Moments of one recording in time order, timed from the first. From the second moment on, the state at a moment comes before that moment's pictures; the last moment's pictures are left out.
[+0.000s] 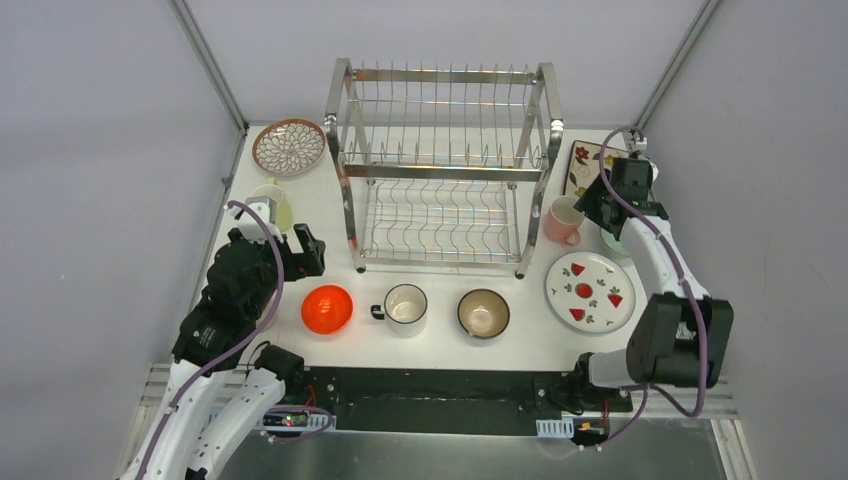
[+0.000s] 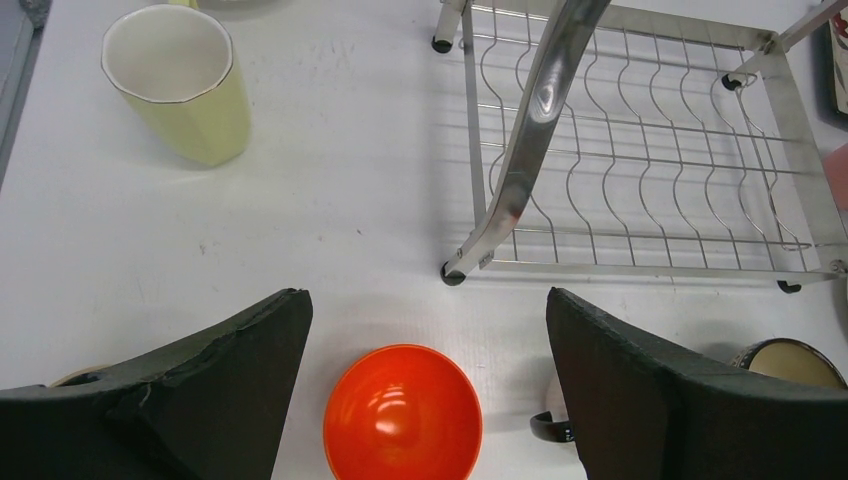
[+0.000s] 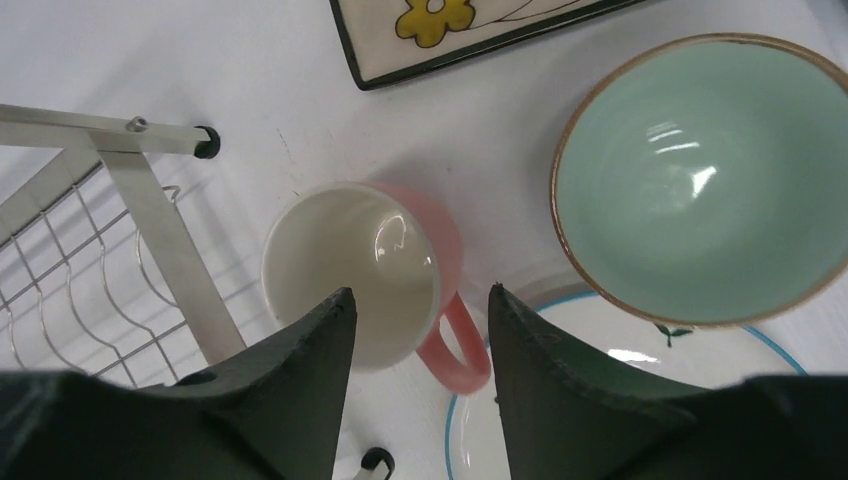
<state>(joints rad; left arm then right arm) -0.37 0.48 0.82 -0.61 -0.24 -0.29 -0.06 1.33 1.01 -0.44 0.14 0.51</state>
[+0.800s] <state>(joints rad) -0.37 0.51 0.82 -0.61 -0.11 -0.29 -0.10 1.59 1.11 -0.48 0.04 0.37</state>
